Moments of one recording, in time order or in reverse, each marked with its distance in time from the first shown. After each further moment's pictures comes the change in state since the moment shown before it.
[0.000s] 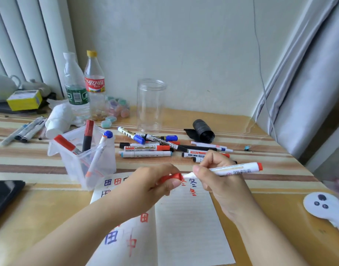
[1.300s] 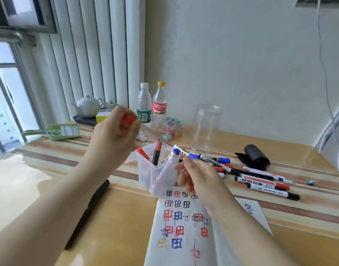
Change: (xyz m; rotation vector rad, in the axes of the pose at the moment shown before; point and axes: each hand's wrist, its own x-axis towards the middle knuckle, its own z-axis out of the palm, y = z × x) left_hand -0.073 -0.012 -0.156 0.235 0.913 -0.174; right_hand 0.035 -0.022 0.136 -0.030 -0.223 0.123
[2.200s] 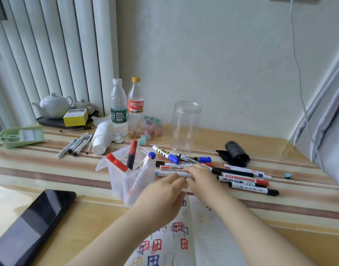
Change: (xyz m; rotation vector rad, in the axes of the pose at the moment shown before) left_hand -0.068 0.001 0.135 0.178 -0.626 0.311; right_hand 0.067 0.079 -0.078 -0.995 0.060 0.013
